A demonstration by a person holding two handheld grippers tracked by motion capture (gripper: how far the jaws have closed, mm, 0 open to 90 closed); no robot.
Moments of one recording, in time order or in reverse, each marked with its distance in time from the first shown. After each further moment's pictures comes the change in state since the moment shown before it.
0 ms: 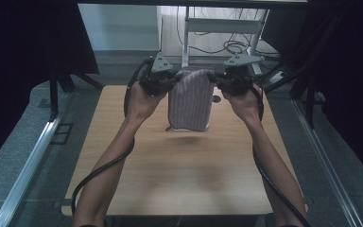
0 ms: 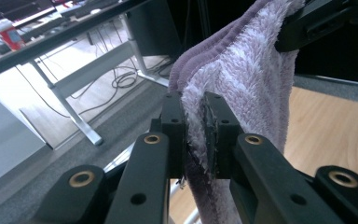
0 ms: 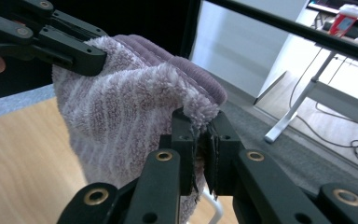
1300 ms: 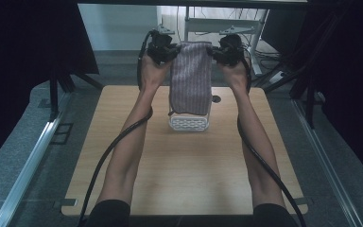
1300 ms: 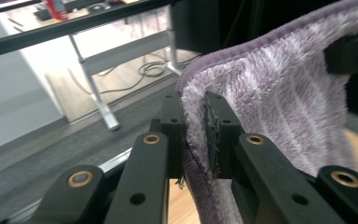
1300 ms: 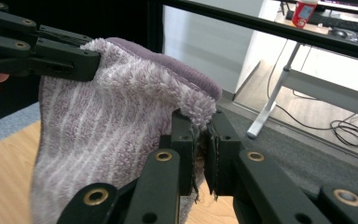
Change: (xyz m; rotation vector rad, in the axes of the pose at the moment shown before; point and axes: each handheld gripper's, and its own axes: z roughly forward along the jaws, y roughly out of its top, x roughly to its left) left arm 0.074 0.024 0.089 0.046 0.149 -0.197; right arm -0.067 0.029 0.077 0.019 -0.108 0.131
